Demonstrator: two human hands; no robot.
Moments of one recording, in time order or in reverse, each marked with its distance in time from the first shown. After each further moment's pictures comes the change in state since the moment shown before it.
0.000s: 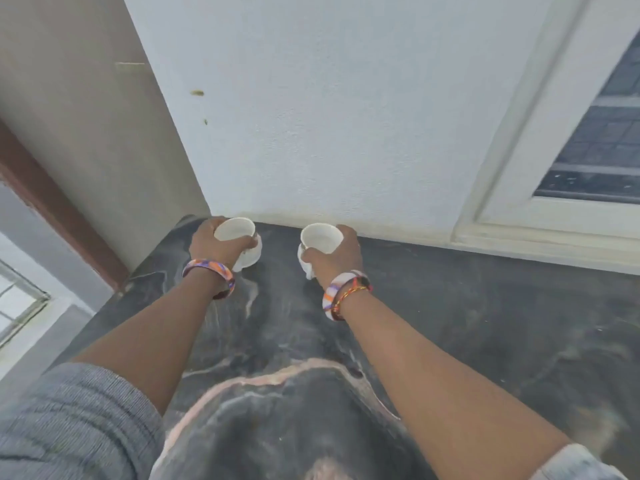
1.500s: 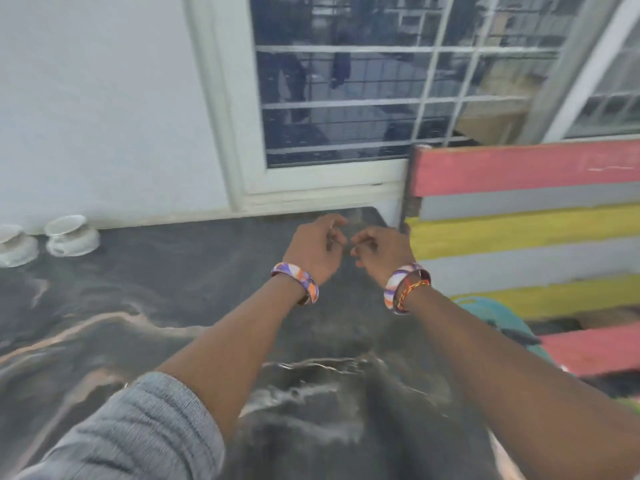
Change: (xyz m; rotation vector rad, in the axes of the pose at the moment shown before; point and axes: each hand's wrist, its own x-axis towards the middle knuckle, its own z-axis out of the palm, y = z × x) left_hand -0.411 0.117 0.214 0.117 -0.761 0.795; right_hand -0.191 0.006 -0.405 -0.596 0.379 -0.195
